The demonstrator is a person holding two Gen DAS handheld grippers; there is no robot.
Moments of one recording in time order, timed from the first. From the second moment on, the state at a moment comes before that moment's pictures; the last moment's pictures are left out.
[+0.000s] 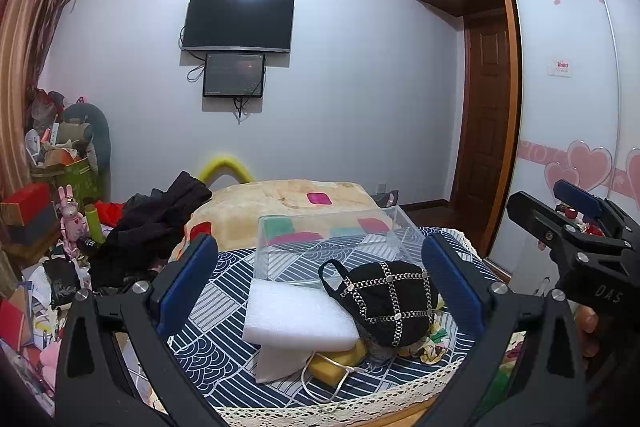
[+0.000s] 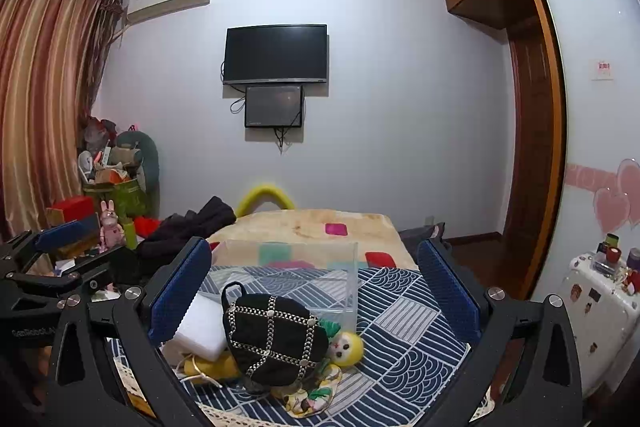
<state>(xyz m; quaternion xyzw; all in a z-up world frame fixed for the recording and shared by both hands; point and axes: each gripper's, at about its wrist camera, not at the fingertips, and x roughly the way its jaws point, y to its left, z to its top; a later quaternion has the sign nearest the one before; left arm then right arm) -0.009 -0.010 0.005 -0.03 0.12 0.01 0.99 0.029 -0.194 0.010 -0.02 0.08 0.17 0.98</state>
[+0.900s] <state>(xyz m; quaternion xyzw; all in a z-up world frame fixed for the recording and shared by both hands) -0.011 -0.009 0.007 -0.03 0.11 0.01 0.99 0.029 -0.194 0.012 -0.02 0.08 0.17 0.98</state>
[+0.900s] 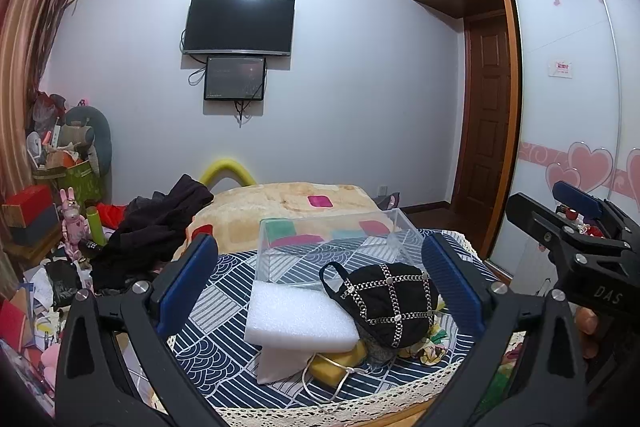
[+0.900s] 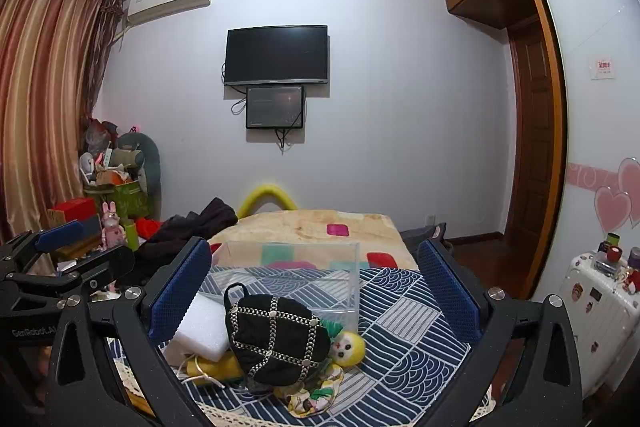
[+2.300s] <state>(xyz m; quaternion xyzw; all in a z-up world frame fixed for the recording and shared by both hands) 0.016 0.006 -0.017 -0.04 0.16 0.02 0.99 0.050 -0.189 -0.010 -0.03 0.12 0.17 0.98</state>
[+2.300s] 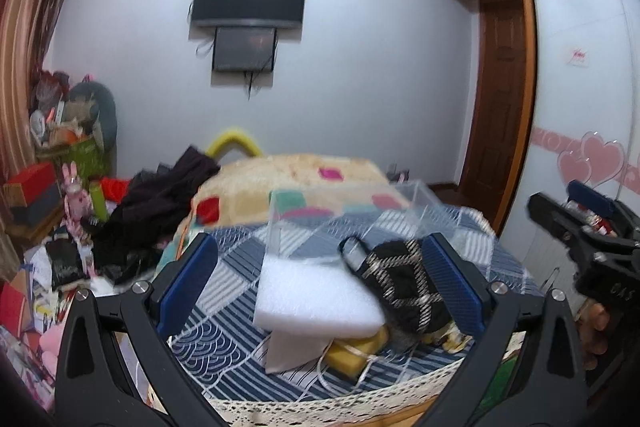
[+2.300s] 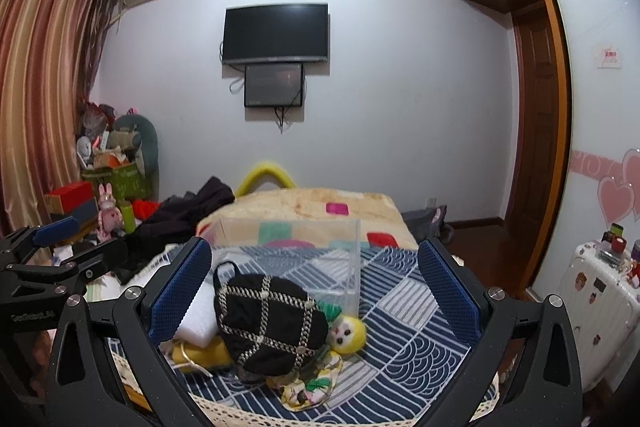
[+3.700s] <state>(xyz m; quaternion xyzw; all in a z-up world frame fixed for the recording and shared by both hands) 0.066 0.028 -0.077 -0.08 0.25 -0.02 0.96 0.108 -0.173 -0.073 -0.06 0.28 0.24 0.93</state>
